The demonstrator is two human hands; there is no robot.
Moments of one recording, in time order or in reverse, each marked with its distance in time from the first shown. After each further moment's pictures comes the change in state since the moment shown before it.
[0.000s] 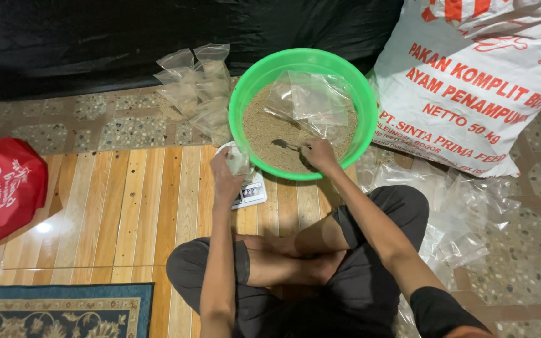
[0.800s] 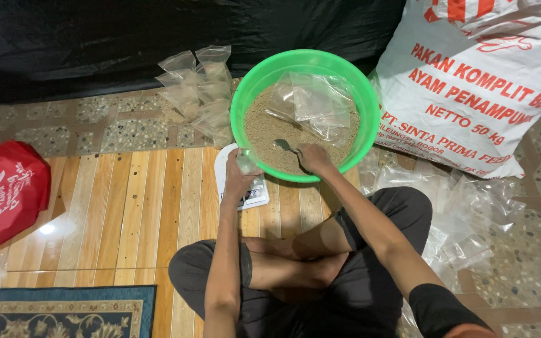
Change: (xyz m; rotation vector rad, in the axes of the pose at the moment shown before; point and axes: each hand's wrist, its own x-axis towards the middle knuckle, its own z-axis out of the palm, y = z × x) left_hand 0.006 0.008 0.017 -0.165 -0.195 -0.246; right_hand 0.002 -0.021 0.009 -0.177 -0.225 -0.034
